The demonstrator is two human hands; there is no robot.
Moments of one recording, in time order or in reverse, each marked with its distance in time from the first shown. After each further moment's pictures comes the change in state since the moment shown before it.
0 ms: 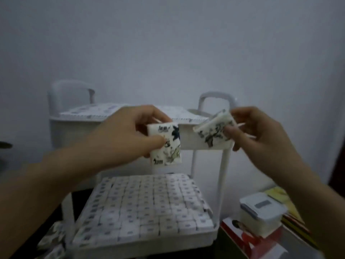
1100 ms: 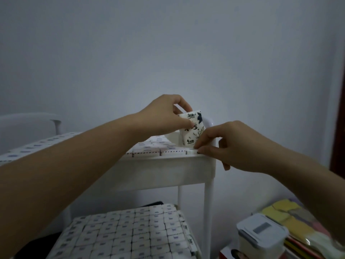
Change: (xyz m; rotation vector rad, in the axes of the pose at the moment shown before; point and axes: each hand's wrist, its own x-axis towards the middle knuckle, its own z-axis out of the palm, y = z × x) left_hand 0.157 0.031 0.057 0.069 -0.061 0.012; right_hand 0.071 0.013 -0.032 -0.577 -0.453 0.005
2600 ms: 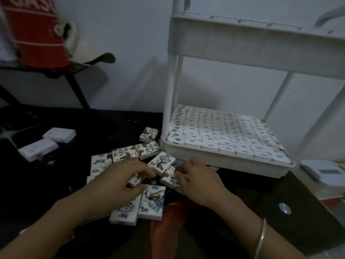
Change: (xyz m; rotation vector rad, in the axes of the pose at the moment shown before) left_hand -0.440 -0.173 -0.045 0.327 -0.155 -0.449; right_hand -0.128 -0.196 0.318 0.113 -0.498 -0.032
